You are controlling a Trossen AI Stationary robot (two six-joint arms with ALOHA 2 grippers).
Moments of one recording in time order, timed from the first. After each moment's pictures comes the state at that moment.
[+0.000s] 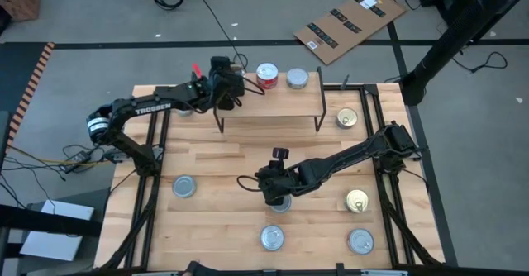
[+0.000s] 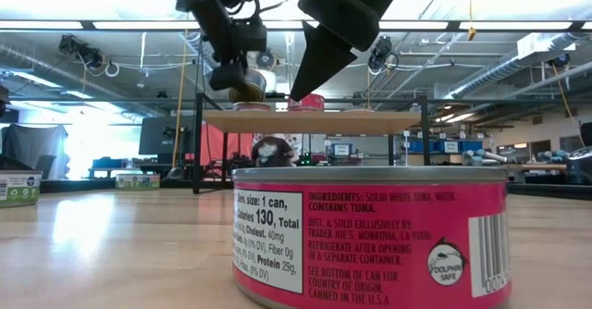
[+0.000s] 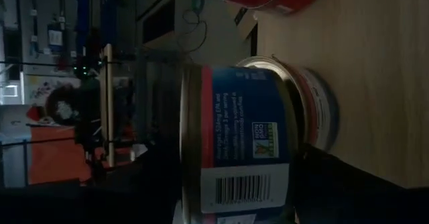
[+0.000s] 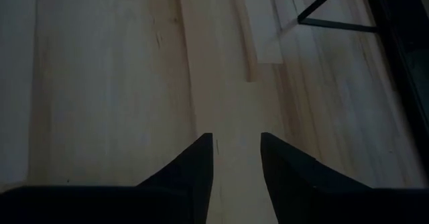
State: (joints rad) left arm 0.45 1.49 1.22 -0.38 -0.68 0.88; right arm 0.30 1.92 1.49 -0.64 0.55 0.21
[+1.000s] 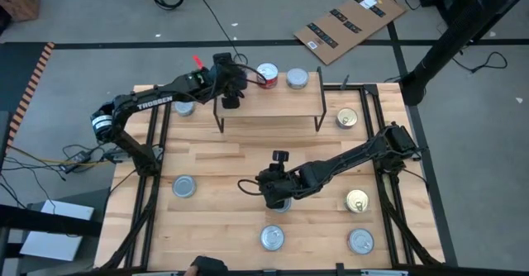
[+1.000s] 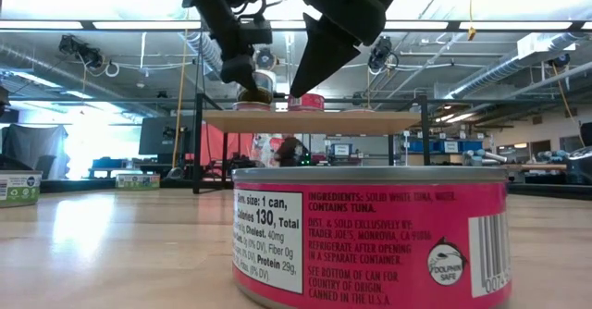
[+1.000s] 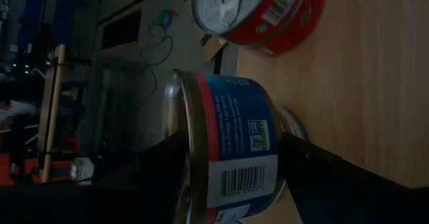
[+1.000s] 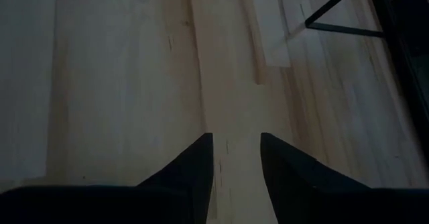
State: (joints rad) left arm 0.50 1.54 1.34 -0.50 -0.48 0.72; right arm 0.32 1.92 1.49 -0.63 0.55 0.21
